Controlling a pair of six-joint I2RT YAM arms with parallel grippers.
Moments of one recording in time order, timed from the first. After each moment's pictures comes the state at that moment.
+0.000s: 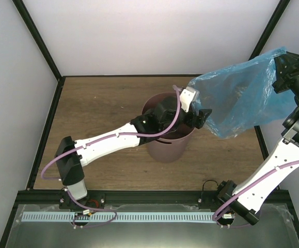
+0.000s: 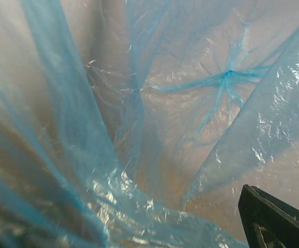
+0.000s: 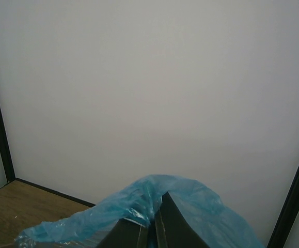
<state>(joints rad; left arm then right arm) -1.09 1.75 1.60 -0.03 -0.11 -0.37 -0.76 1.14 1.93 -0.58 -1.10 0.09</state>
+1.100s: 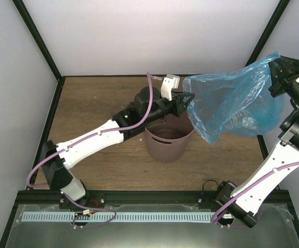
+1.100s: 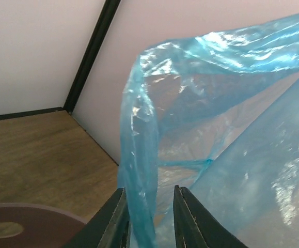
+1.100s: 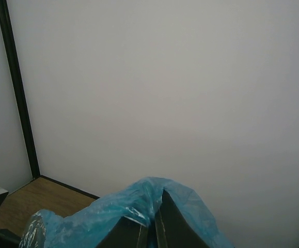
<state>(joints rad) -0.98 1.61 1.50 0.04 0.03 -0.55 -0.76 1.09 1.84 -0.48 -1.18 0.17</state>
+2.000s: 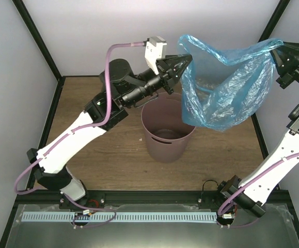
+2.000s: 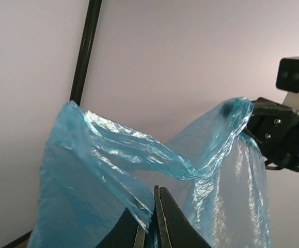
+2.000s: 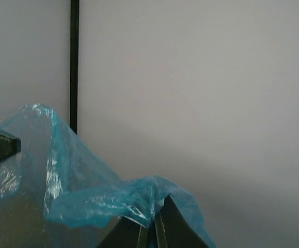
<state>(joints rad) -0.98 1.61 2.01 -0.14 0.08 -0.32 -0.76 1.21 1.96 -0.07 -1.38 0.50</state>
